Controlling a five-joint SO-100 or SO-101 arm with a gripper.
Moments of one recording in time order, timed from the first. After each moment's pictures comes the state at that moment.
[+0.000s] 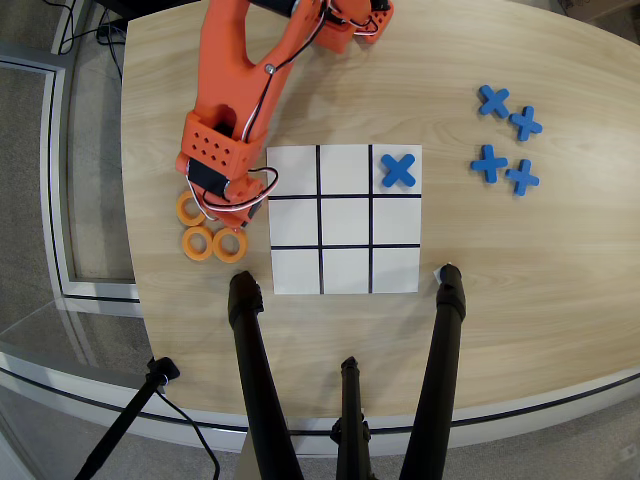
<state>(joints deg) 30.2 76.3 106.8 39.6 -81.3</state>
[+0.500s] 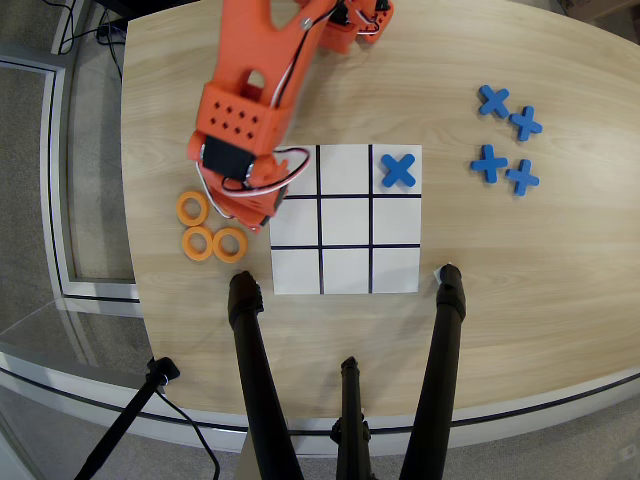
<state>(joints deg) 23.1 96.2 114.3 46.3 -76.3</state>
